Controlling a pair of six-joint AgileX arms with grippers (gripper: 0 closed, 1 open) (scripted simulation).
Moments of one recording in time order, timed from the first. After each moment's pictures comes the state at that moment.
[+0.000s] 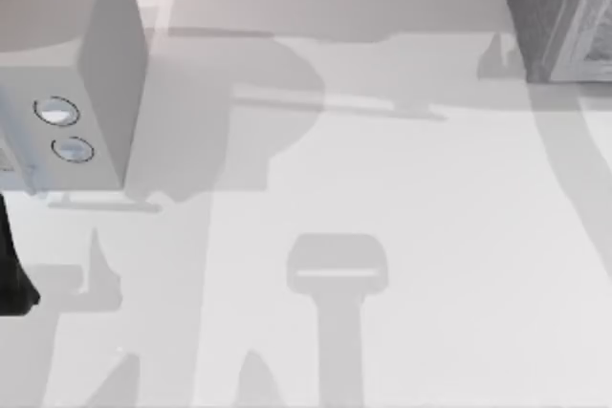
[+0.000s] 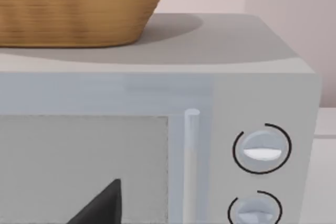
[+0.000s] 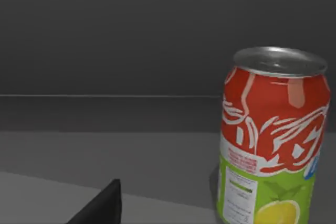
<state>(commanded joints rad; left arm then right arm) 0.00 0.00 0.00 0.00 0.00 0.00 0.12 1.28 1.60 -0.31 0.14 0.01</state>
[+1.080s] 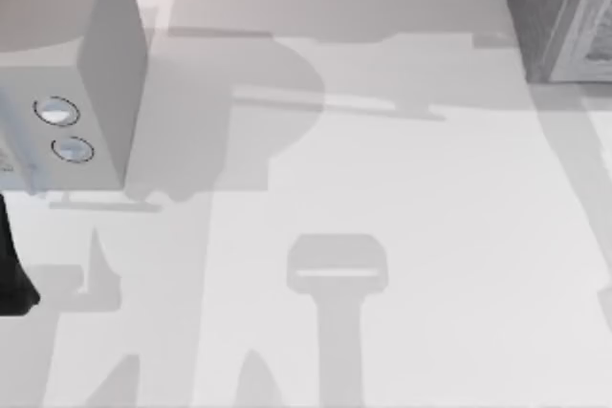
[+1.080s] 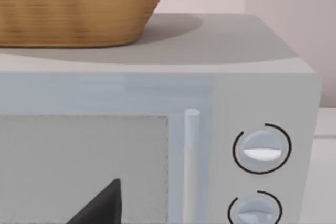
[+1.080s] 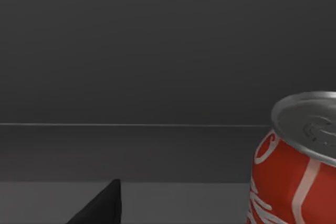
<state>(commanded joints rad) 0.00 0.00 0.00 0.00 0.00 0.00 0.08 1.48 1.73 -0.24 0.10 0.01</state>
